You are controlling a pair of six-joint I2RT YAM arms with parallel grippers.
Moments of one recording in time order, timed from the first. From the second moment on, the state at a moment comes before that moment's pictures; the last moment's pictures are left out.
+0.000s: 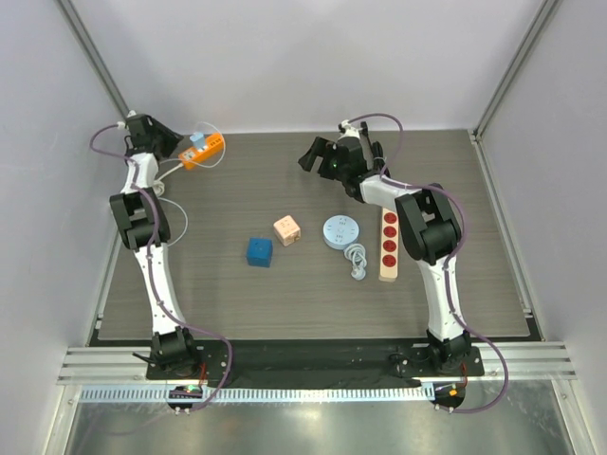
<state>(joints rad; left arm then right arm) 0.27 2.64 2.34 -0.20 0.23 -0.72 0.42 2.25 1.60 0.29 -0.08 0.62</state>
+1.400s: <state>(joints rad) 0.06 2.46 1.96 -0.27 0.48 -0.73 0.41 2.31 1.67 0.24 -0.19 0.63</state>
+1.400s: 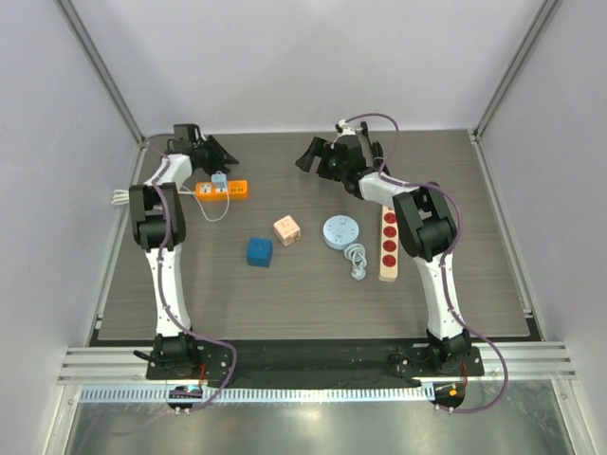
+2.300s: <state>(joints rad) -0.24 2.25 2.11 -0.76 -0.21 -0.16 0.42 2.33 1.71 0.23 -0.27 0.65</state>
